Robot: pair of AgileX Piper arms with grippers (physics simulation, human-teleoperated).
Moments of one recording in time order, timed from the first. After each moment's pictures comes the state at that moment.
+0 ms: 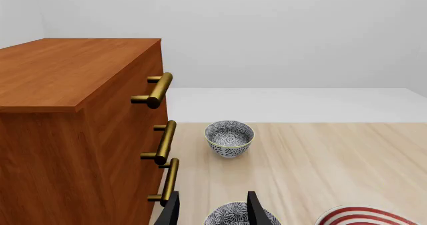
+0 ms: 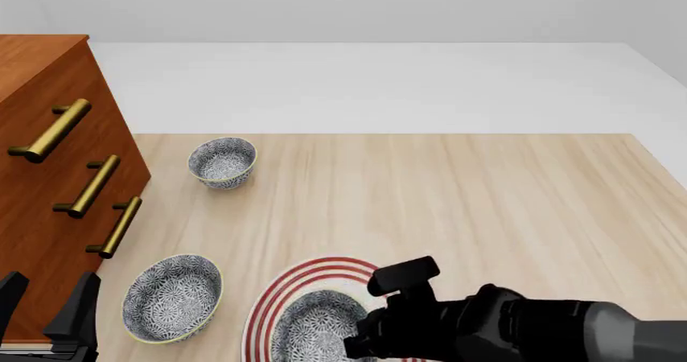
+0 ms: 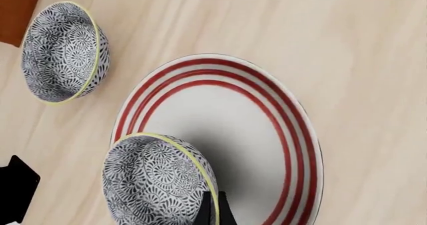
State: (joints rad) left arm 0.00 0.01 0.00 0.00 0.00; right arm 0.91 1.49 -0.60 0.10 0.53
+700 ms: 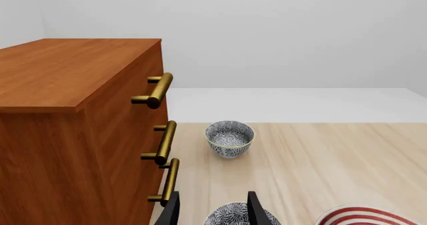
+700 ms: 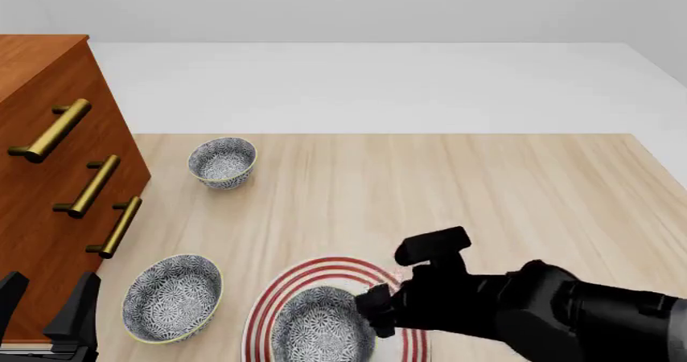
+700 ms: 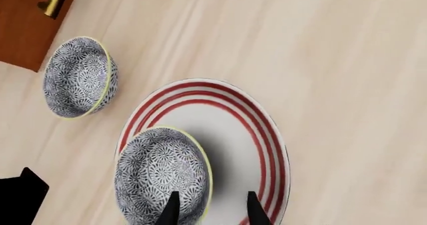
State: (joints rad) left arm 0.00 0.01 0.00 0.00 0.00; right arm 0.82 1.33 -0.62 0.20 0.45
